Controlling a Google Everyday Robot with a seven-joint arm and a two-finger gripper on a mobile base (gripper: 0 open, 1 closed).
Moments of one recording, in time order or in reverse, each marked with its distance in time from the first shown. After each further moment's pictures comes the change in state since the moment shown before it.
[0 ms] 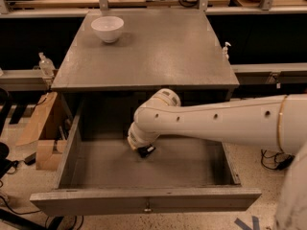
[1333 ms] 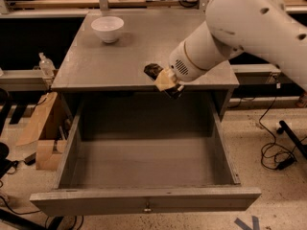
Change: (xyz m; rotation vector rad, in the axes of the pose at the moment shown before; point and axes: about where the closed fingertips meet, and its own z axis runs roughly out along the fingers) arm -0.062 -0.051 -0.274 -0.035 -0.233 -0.230
